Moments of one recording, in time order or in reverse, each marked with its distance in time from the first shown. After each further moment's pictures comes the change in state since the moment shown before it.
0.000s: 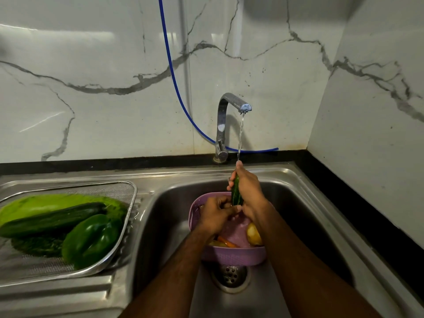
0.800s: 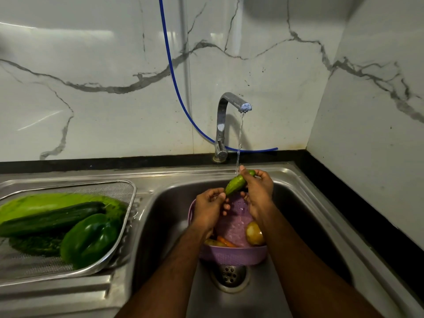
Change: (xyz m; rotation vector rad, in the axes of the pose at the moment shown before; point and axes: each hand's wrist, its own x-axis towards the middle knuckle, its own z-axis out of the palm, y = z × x) left_hand 0.003 0.009 -0.003 -0.221 0.204 -0.018; right_hand 0.018 0.018 -0.020 0.188 0.235 -0.022
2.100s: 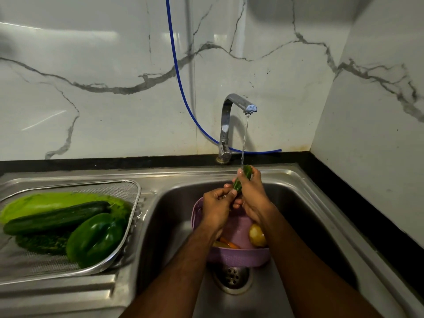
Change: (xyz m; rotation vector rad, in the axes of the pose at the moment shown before) left_hand -0.002 0.006 0.018 -0.159 0.015 0.039; right_hand -0.013 -0.004 0.012 -0.028 -0.310 0.045
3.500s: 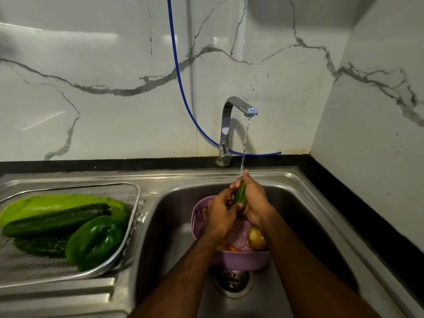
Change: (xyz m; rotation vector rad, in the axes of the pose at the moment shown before) left_hand 0.001 -0.011 -0.006 0.591 -0.059 0.216; right_hand -0.005 -0.001 -0.001 -0.001 0.045 0.124
